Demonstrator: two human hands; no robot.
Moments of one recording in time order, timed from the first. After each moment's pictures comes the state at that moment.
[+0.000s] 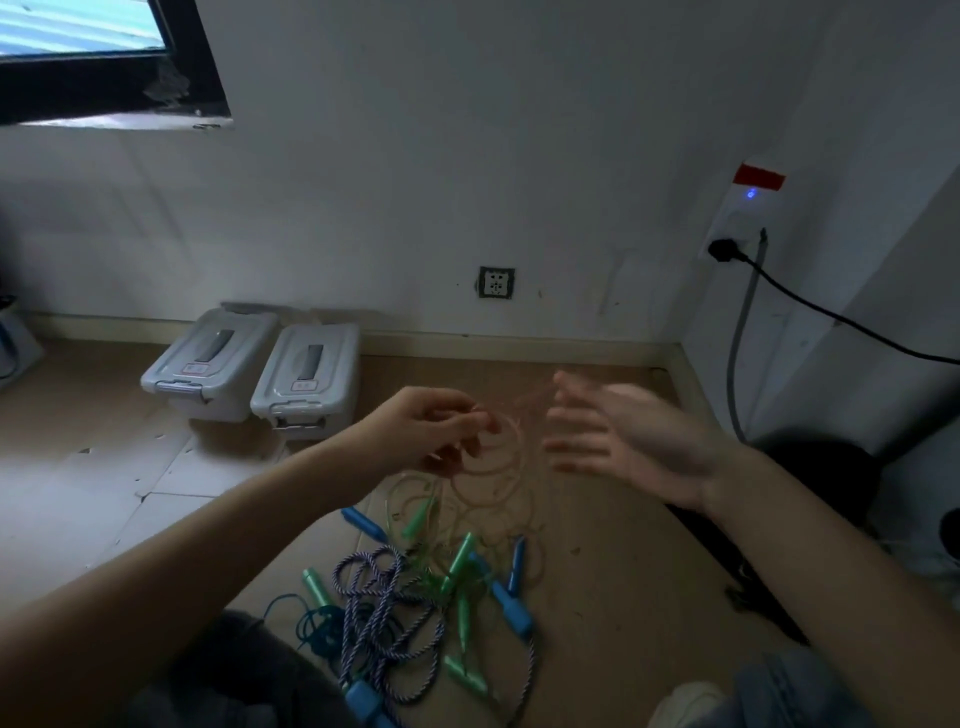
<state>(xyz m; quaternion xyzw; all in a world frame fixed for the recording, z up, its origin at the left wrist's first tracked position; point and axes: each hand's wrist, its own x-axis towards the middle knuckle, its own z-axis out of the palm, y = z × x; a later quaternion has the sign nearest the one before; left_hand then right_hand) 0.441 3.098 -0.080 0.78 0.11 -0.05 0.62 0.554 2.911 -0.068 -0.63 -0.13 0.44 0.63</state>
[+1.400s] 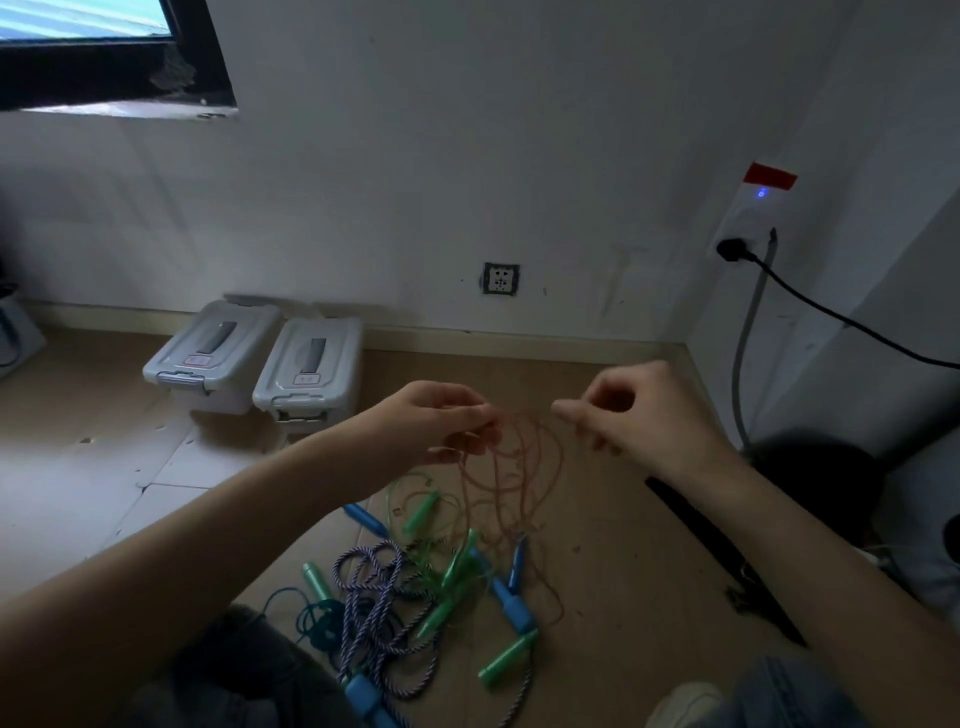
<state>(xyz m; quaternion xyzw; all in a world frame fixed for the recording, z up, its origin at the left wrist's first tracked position) 0.440 3.093 -0.072 0.72 0.16 -0.07 0.67 0.544 2.914 -0.059 -0.85 -0.34 0.11 0.39</state>
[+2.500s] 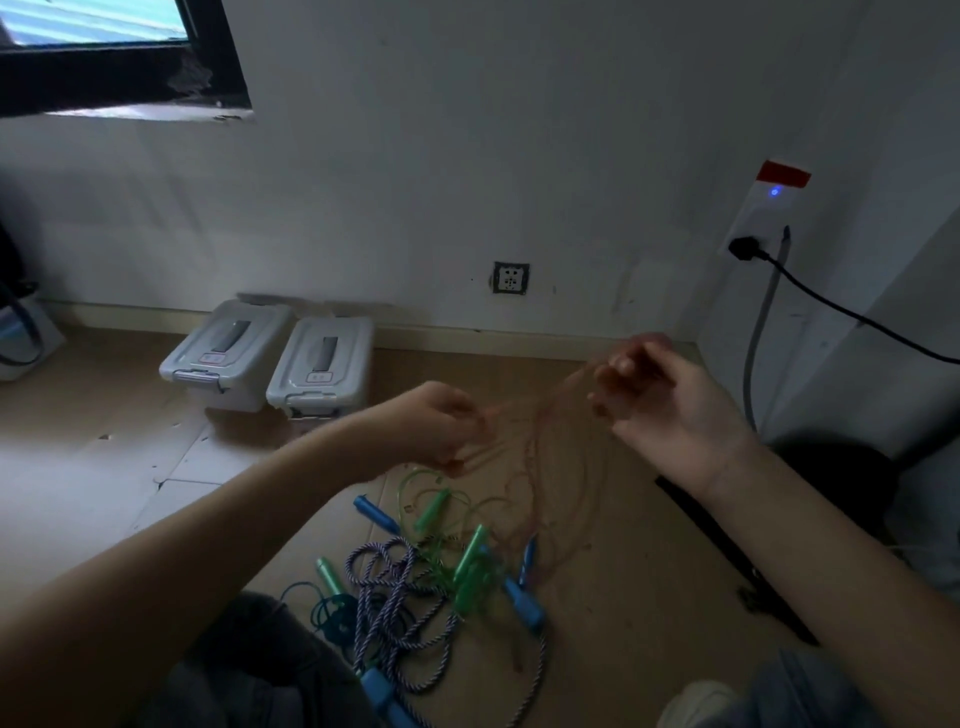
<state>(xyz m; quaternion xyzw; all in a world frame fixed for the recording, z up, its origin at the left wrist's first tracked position) 0.443 3.109 -0.082 0.76 0.18 -0.14 0.61 0.559 2.922 -0.068 -0.44 -0.01 0.35 0.82</state>
